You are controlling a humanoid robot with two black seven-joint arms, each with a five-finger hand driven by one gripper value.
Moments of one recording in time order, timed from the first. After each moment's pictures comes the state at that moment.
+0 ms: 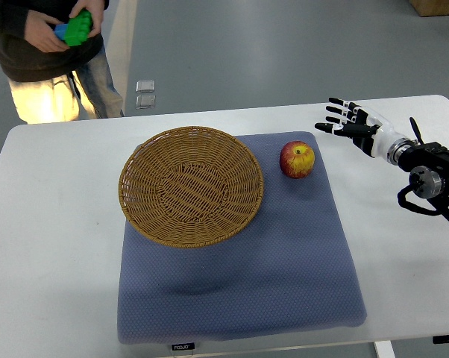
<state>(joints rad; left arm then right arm) -0.03 0.00 -0.11 -0.12 0.08 -0.17 -0.03 0.84 -0.35 0.38 0.58 -0.17 0.19 0.23</state>
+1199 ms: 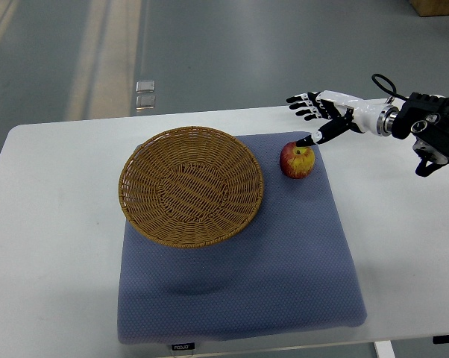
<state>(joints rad) -0.03 0.00 -0.12 -0.11 0.08 -0.17 -0.03 1.00 -0.37 0.37 0.61 -0.92 0.41 0.28</state>
